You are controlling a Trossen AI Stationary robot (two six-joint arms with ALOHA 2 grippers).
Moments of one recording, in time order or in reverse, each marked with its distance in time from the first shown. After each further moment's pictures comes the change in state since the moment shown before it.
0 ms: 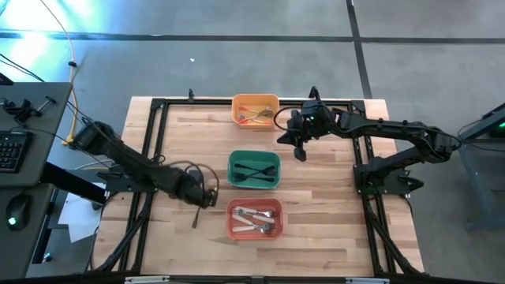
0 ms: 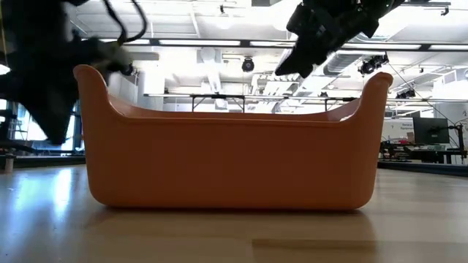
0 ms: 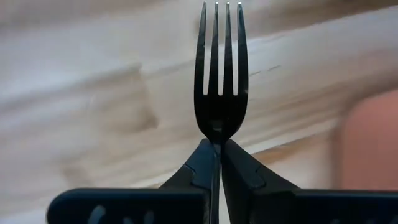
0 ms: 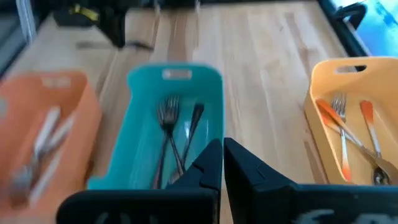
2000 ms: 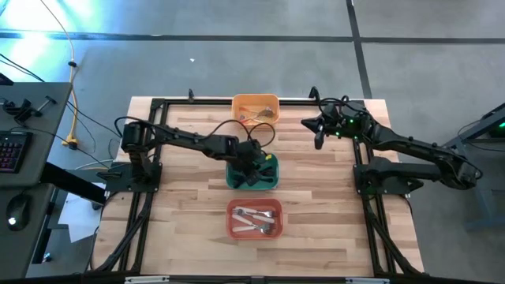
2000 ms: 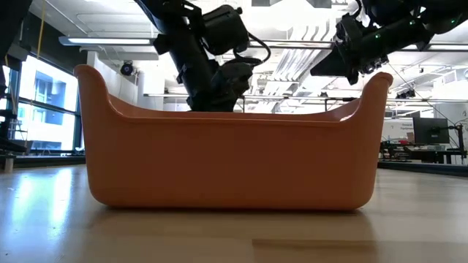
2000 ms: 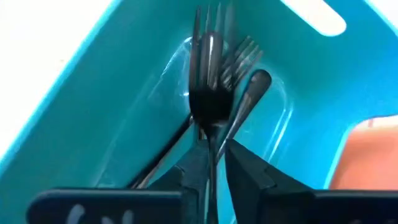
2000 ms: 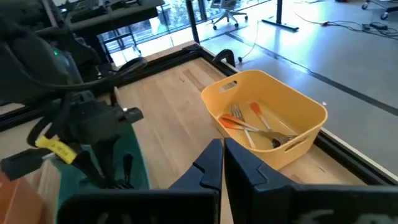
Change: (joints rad) left arm 0.494 0.453 0.441 0.299 0.162 1.259; right arm -0.196 -0.441 -0.400 0.292 0.145 0.304
